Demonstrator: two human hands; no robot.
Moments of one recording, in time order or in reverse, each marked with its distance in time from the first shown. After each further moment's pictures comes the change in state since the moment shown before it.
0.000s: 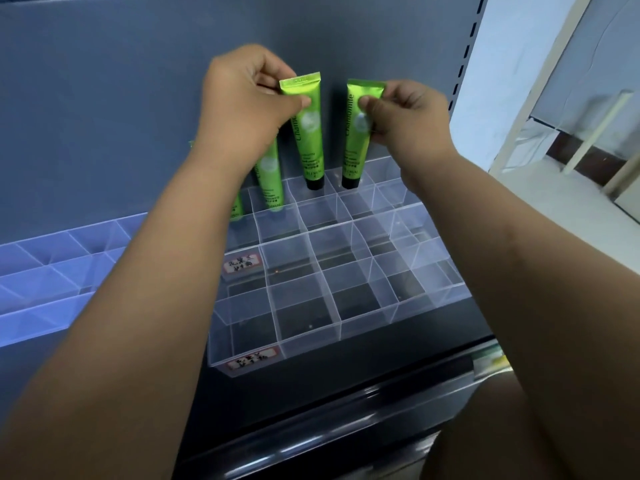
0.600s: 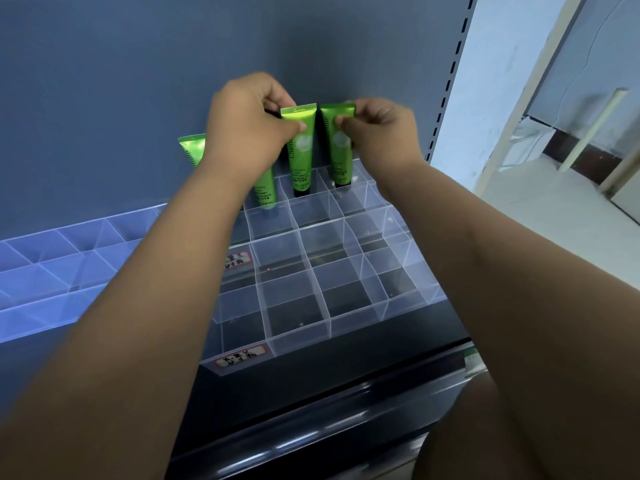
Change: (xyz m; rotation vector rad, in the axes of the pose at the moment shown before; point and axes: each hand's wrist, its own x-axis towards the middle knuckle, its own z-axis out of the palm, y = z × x) left_hand -0.006 -0.019 0.017 0.191 -0.004 -0.048; right_hand -0.004 0.027 0.011 -0.138 -0.024 -0.007
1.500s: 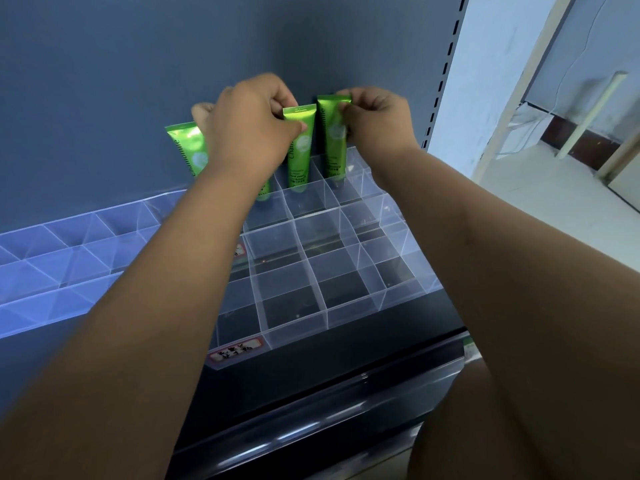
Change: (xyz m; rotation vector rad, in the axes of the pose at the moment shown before) left_hand -0.011 -0.001 0.017 0.350 0.082 0.032; right_hand 0.015 0.017 0.003 0.039 0.043 0.085
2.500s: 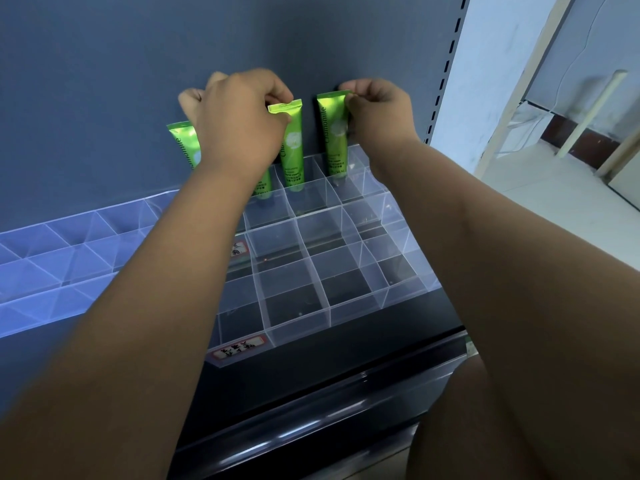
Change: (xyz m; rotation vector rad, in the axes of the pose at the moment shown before) left_hand 0.003 -0.006 -0.007 0.128 0.078 0.069; right_hand -0.007 -0.018 0.003 0.089 0.044 0.066
